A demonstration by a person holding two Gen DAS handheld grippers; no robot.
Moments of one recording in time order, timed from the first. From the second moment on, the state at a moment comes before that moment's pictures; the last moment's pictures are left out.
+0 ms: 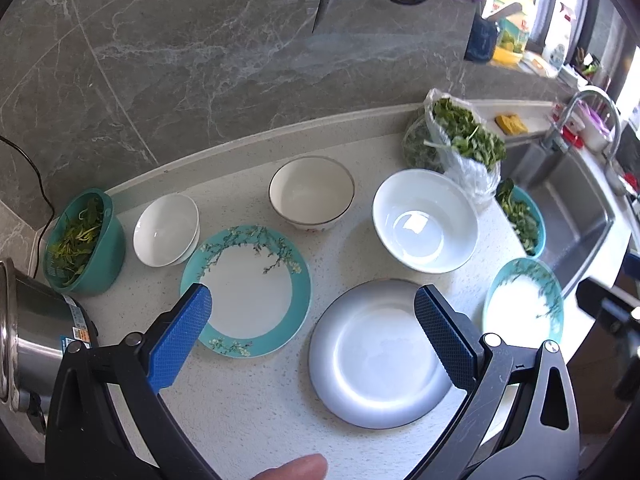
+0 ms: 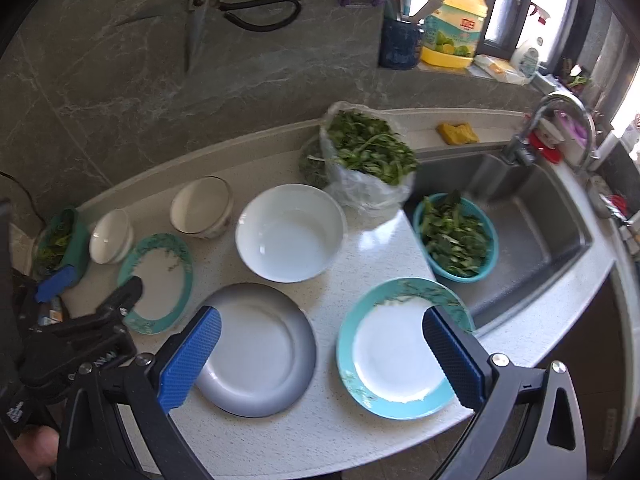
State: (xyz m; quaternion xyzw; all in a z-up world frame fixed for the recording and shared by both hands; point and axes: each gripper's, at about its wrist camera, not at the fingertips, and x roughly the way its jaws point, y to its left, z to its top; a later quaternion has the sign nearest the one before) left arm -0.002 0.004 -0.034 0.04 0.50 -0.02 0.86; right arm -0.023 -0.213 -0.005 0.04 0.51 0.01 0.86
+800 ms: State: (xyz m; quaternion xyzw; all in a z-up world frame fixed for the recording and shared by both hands) left arm -0.066 0.085 -0.235 -0.17 0.61 -0.06 0.77; right arm 0.039 -0.261 -0.183 0.21 0.59 0.31 0.72
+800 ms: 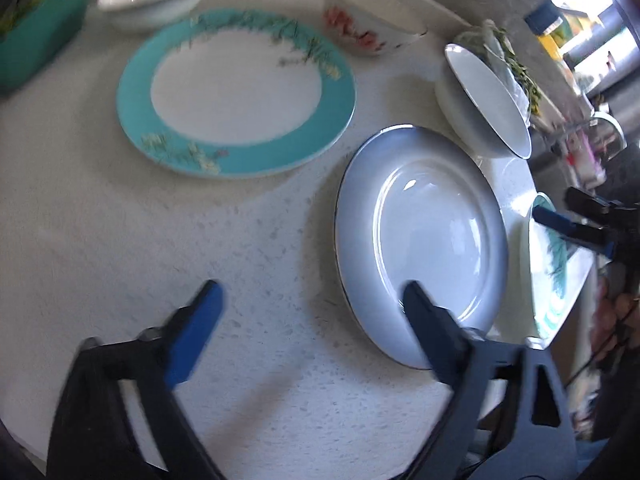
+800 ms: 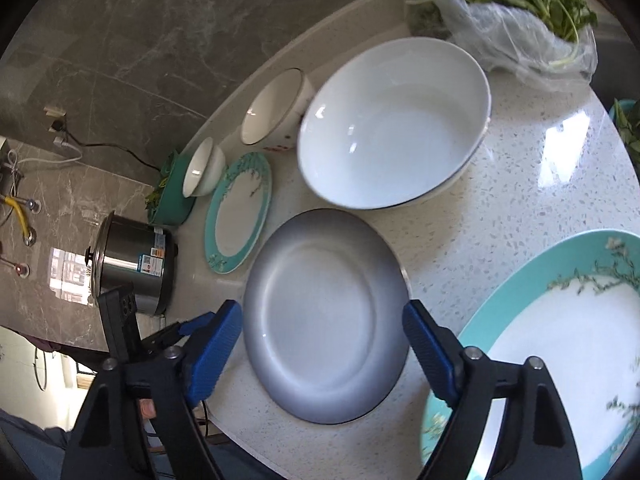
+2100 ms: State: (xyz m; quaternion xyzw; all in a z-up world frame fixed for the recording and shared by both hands) left arm -0.038 0.073 -0.253 -0.21 0.62 -0.16 0.74; right arm 0.078 -0.248 -0.229 0.09 0.69 0.32 0.64
